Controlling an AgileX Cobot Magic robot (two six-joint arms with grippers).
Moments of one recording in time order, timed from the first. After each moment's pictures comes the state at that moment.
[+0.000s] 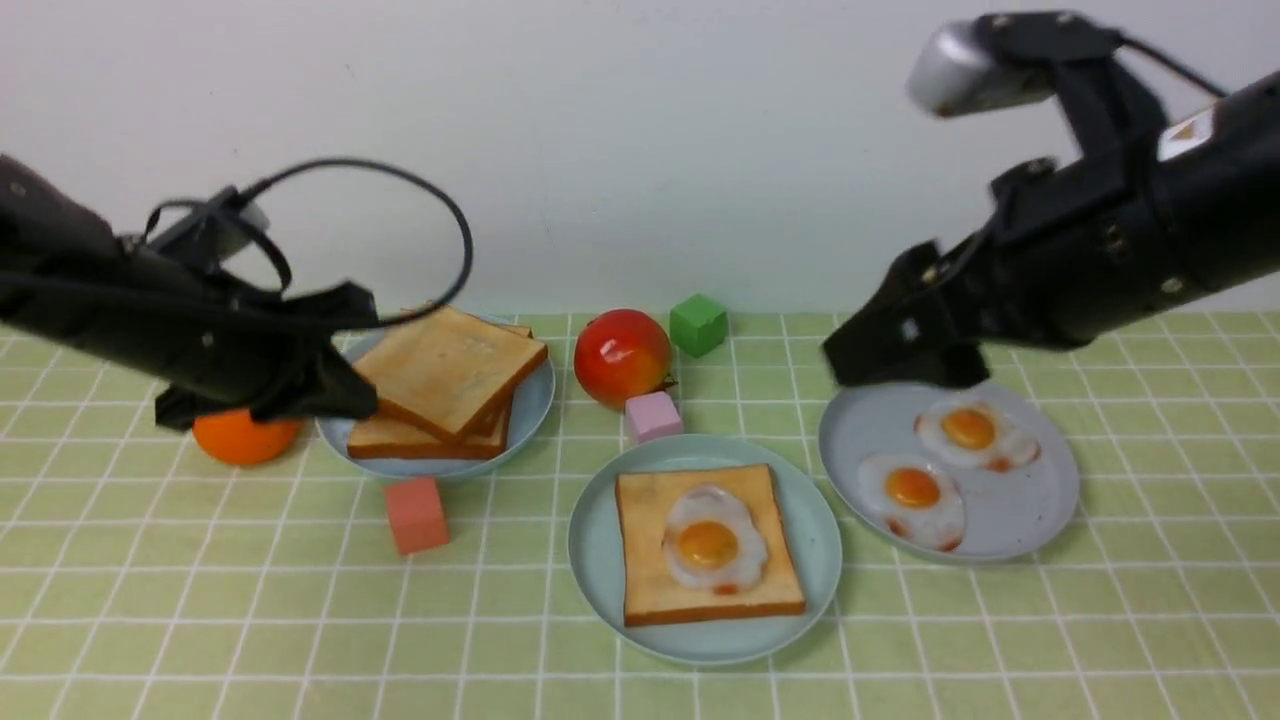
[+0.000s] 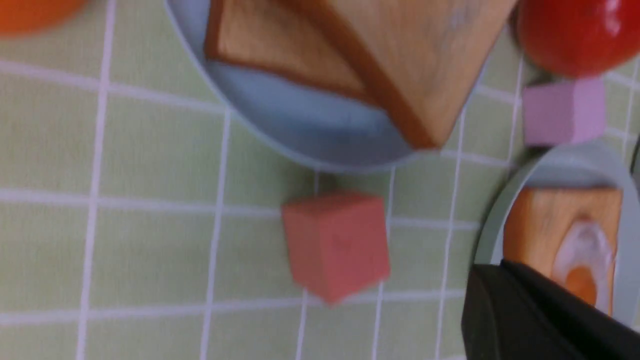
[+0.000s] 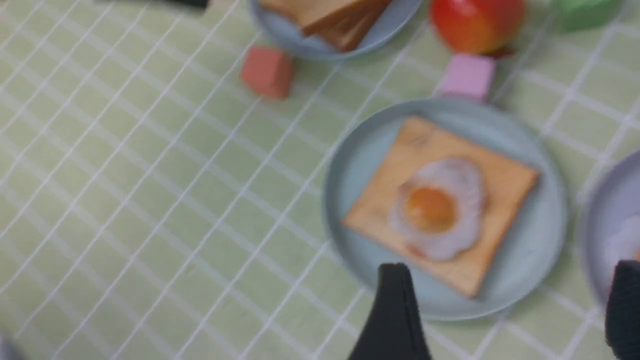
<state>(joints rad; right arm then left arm) 0.40 1.41 -1.31 0.50 0.91 -0.42 0.02 1.75 -1.23 -0.74 0.70 0.26</state>
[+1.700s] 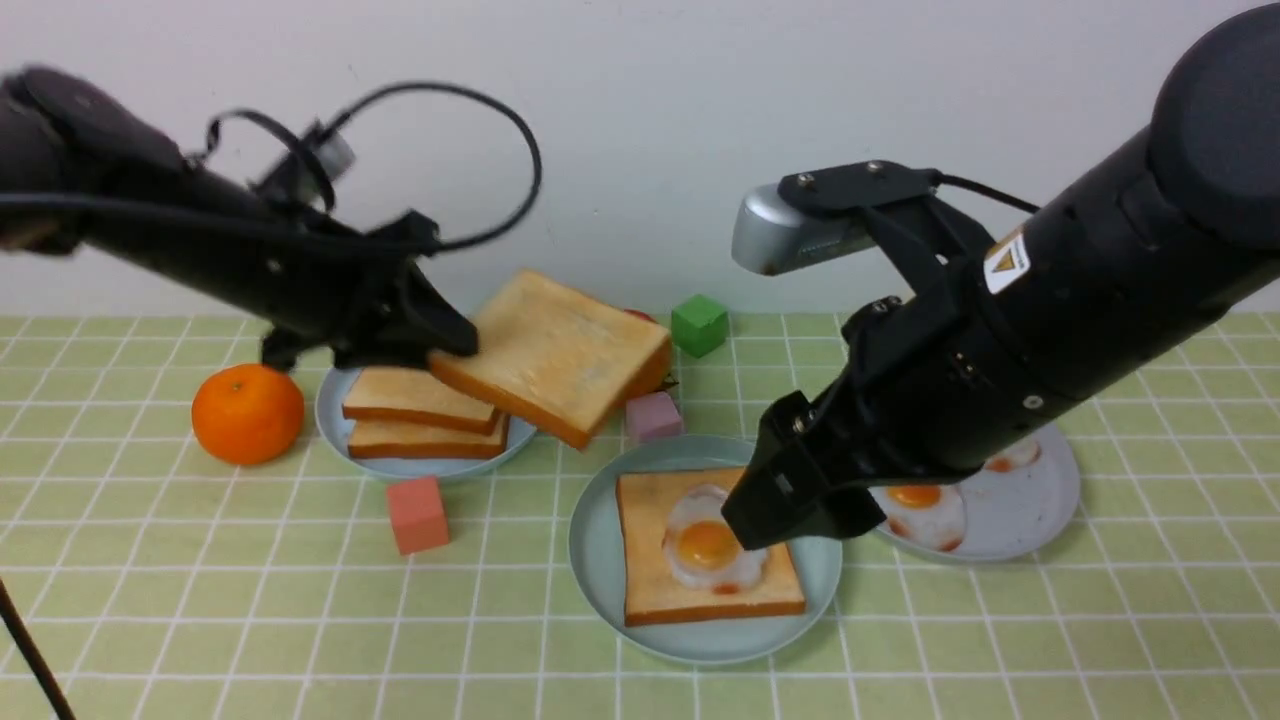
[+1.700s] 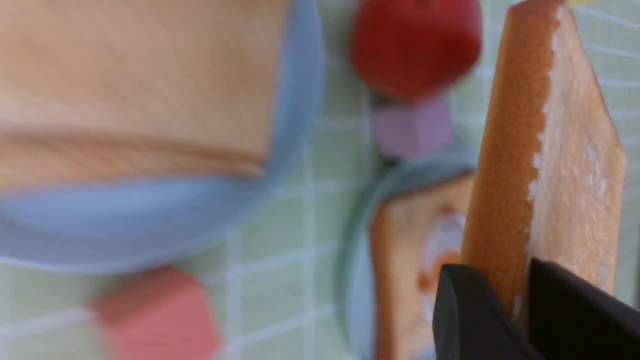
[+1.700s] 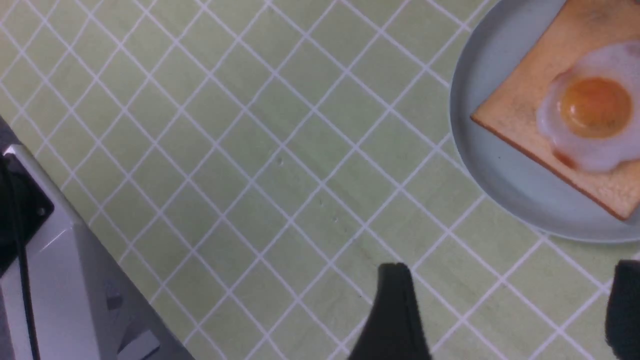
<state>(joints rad) 0.57 1.47 -1.31 0.42 1.00 -0.24 -0.03 1.89 -1.40 -0.94 0.92 0.37</state>
